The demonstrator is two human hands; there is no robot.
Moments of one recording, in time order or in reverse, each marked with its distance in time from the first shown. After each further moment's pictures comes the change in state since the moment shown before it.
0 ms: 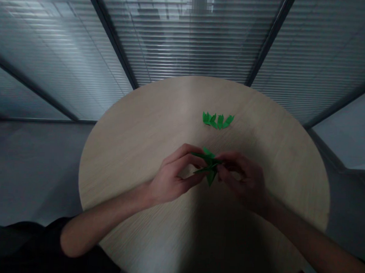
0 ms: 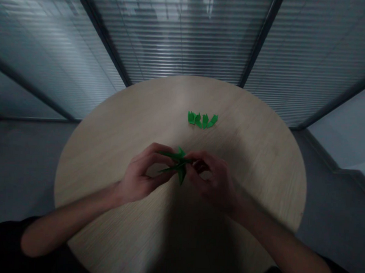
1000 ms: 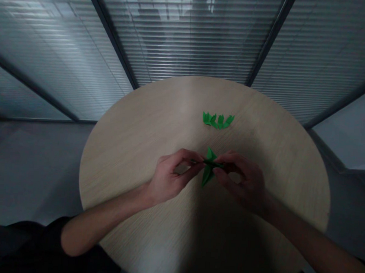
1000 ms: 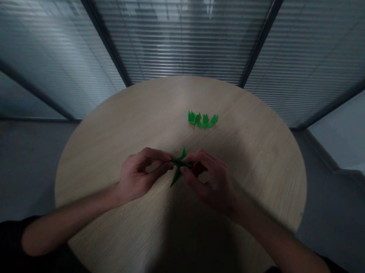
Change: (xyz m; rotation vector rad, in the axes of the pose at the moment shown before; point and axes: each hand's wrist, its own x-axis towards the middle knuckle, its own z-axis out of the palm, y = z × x) left_hand -0.007 0.001 0.005 -0.064 0.131 -0.161; right_hand -0.001 0.000 -0.001 -0.072 -0.025 -0.154
